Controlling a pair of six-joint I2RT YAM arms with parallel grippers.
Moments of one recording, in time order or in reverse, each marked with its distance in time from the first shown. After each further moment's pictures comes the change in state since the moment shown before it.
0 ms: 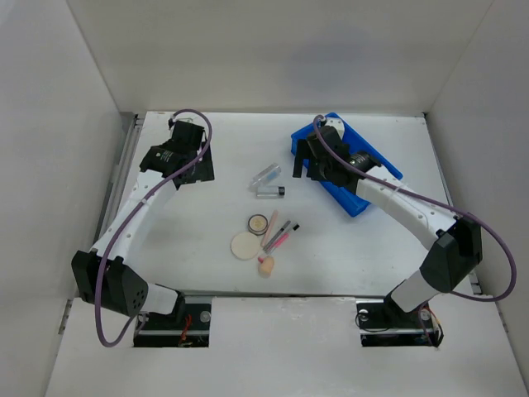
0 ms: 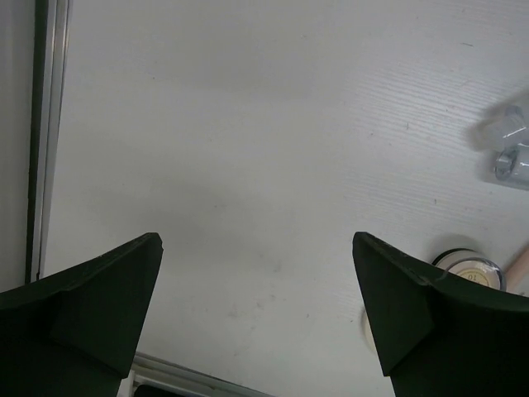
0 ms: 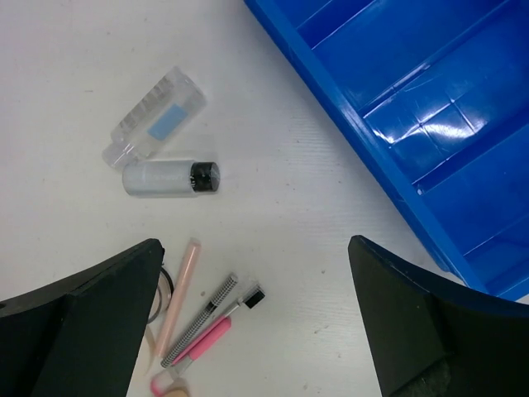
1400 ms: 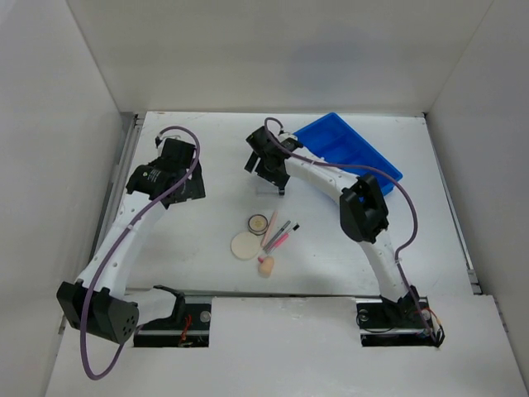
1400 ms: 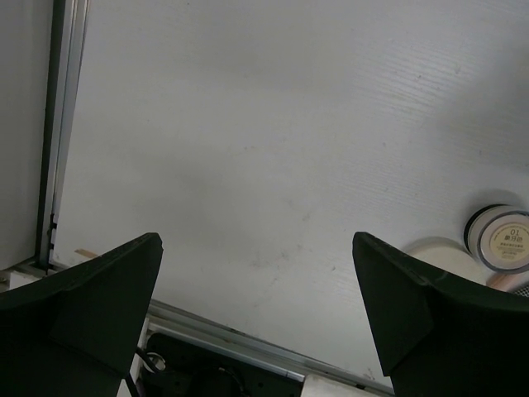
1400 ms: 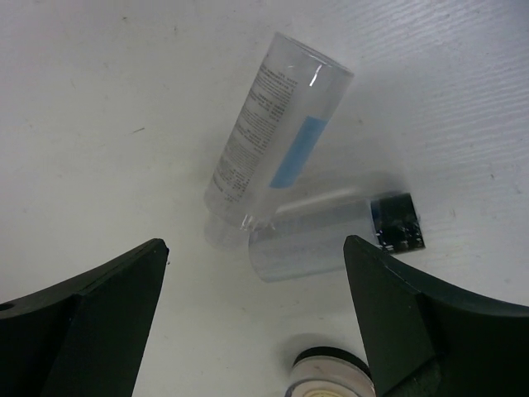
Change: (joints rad) left arm 0.000 -0.165 -0.108 -0.126 -0.023 -0.068; right arm 0.089 0.716 0.626 -0.181 -0.050 0.547
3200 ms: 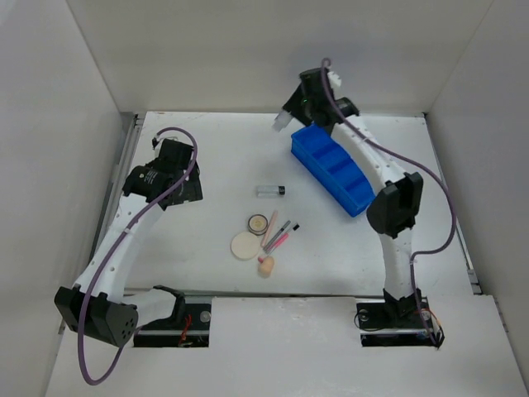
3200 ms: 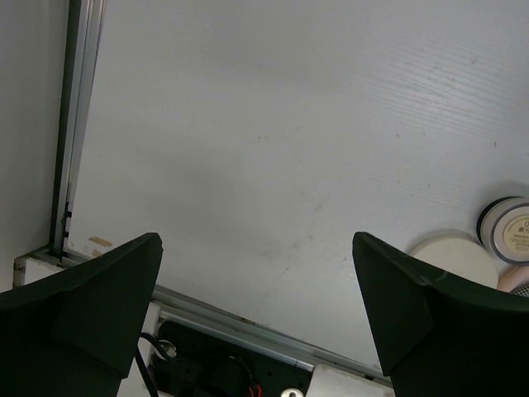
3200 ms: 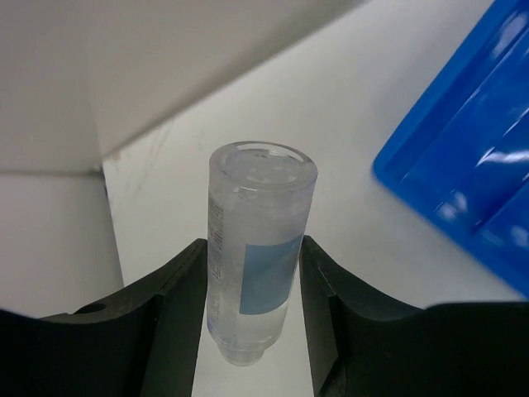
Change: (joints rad) left arm 0.000 -0.018 0.018 -0.057 -0.018 -0.001; right arm -0.197 -0.082 0.240 0.132 -0.087 -0.188
